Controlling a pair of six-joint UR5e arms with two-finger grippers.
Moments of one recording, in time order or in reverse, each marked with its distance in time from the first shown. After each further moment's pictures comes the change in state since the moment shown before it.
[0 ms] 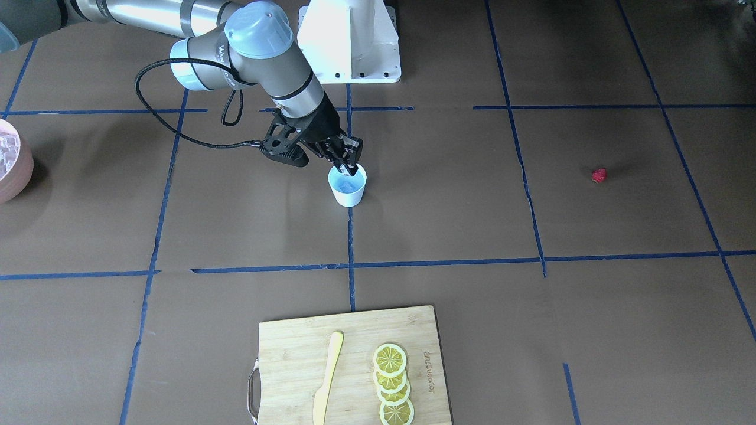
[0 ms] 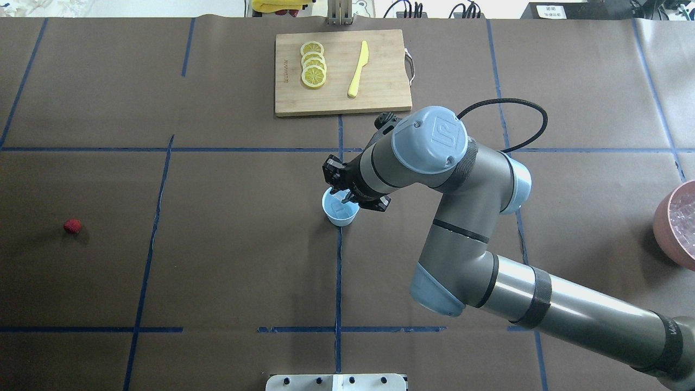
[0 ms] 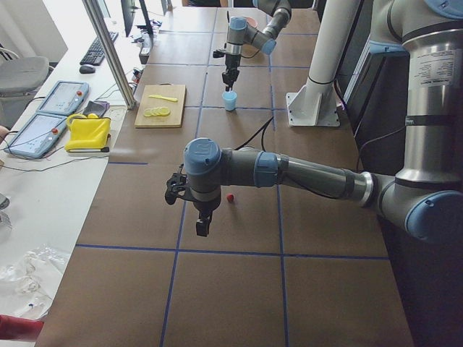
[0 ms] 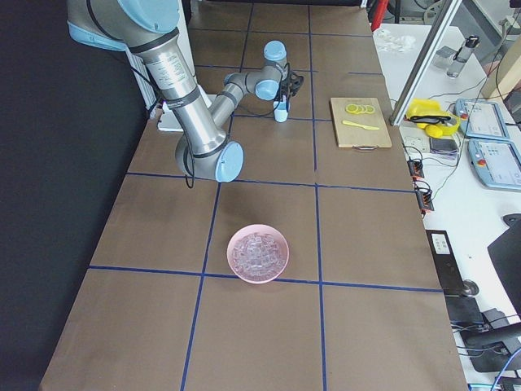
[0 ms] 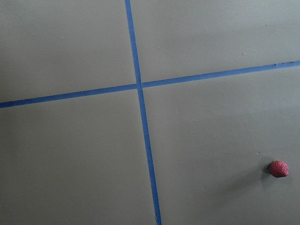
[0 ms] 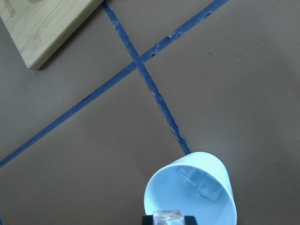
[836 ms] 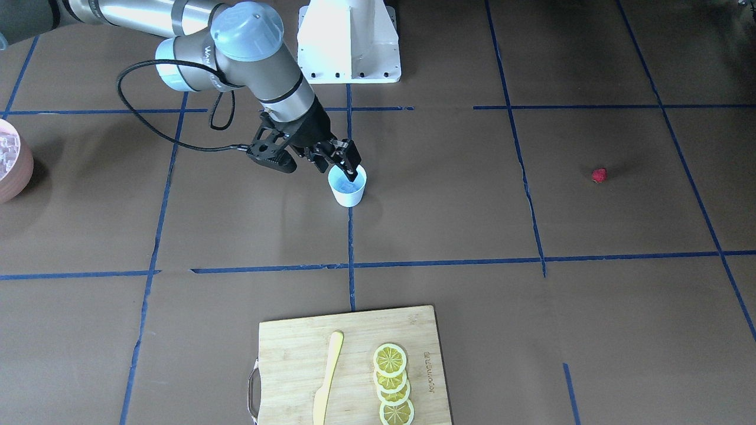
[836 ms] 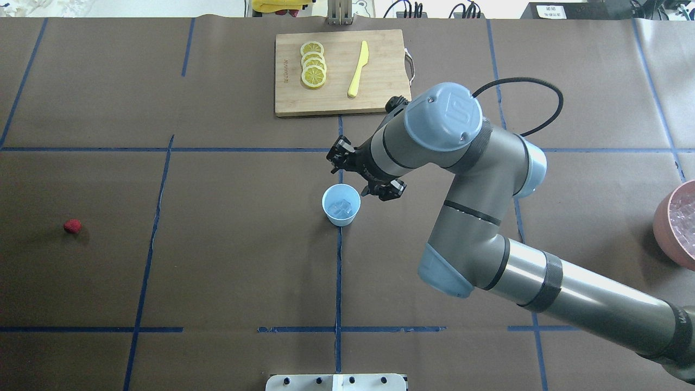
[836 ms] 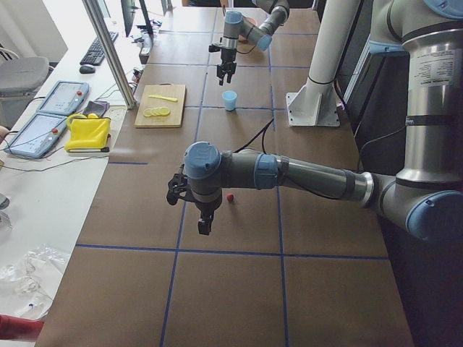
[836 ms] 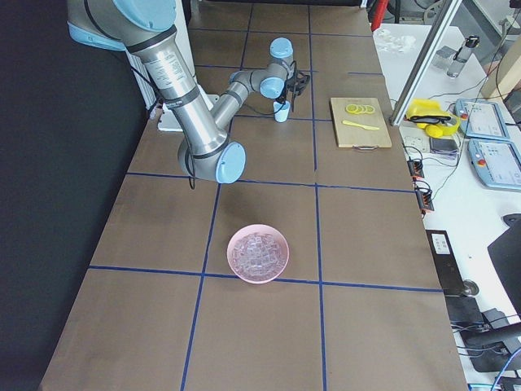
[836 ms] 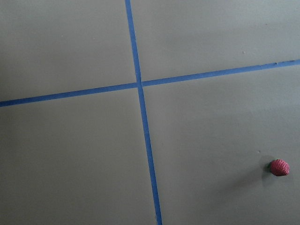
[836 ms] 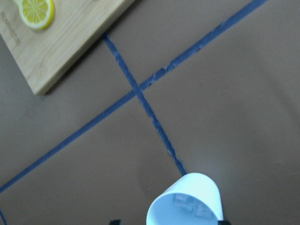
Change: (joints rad) left arm 0.019 0.007 0.010 0.000 -0.095 -0.009; right arm 0.112 -0.030 0.068 -0.074 0.104 -0.021
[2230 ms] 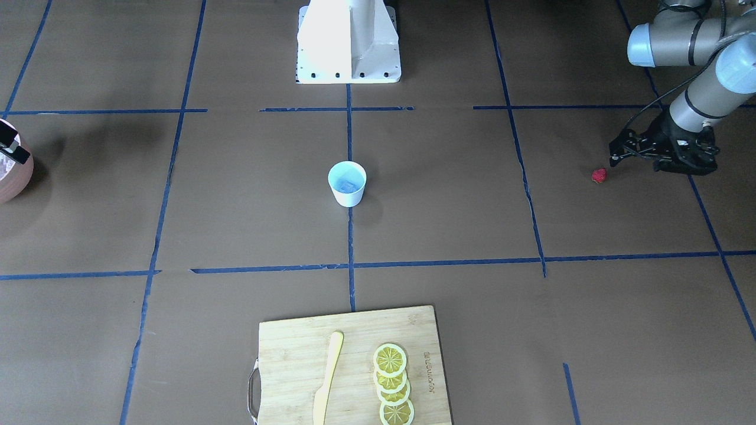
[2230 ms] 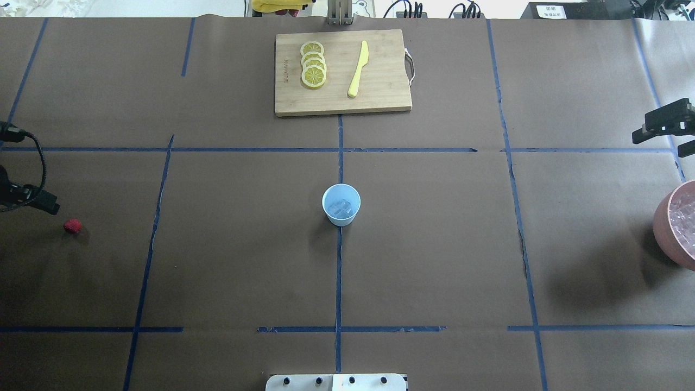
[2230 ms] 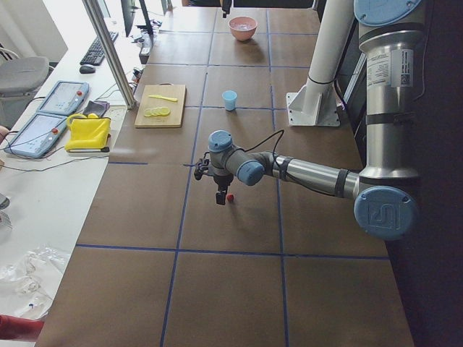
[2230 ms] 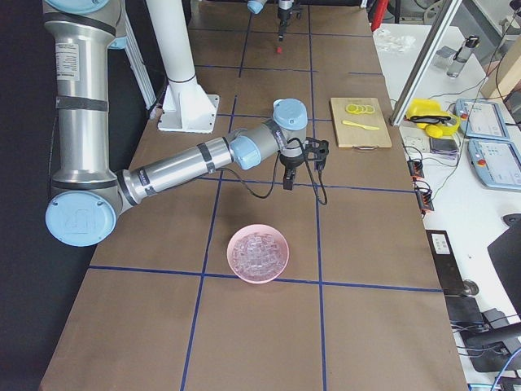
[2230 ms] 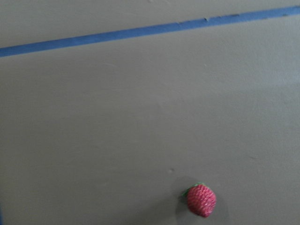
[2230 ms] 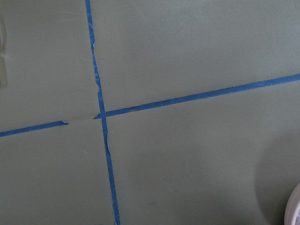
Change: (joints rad) left arm 0.634 0.015 0.056 -0.550 0.310 -0.747; right arm 0.615 -0.667 0.267 -0.117 0.392 -1.031
